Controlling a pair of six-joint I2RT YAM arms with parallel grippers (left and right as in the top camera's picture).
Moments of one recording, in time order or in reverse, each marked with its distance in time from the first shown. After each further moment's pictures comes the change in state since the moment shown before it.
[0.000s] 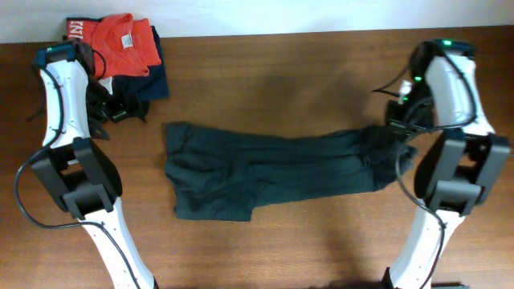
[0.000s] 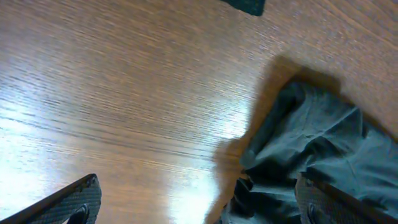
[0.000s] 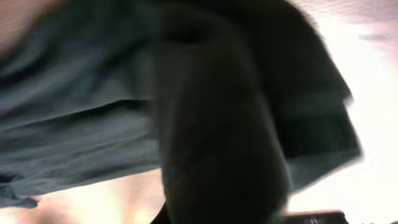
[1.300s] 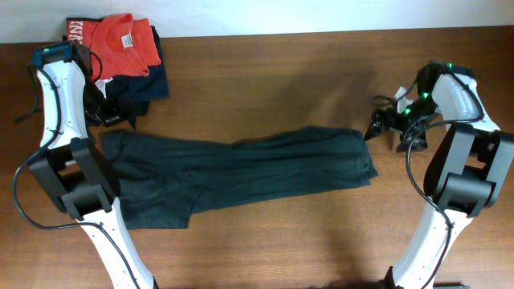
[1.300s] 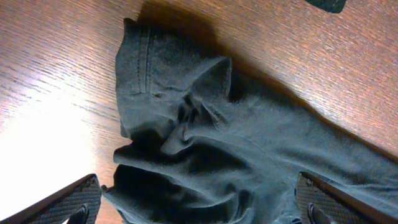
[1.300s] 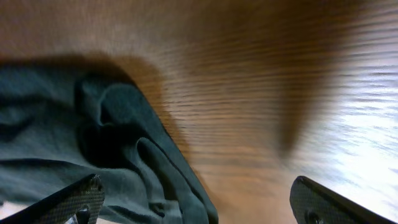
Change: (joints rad) left arm 0.018 0.000 0.000 -0.024 -0.137 0.000; right arm -0.119 0.018 -0.255 0.345 -0.251 -0.222
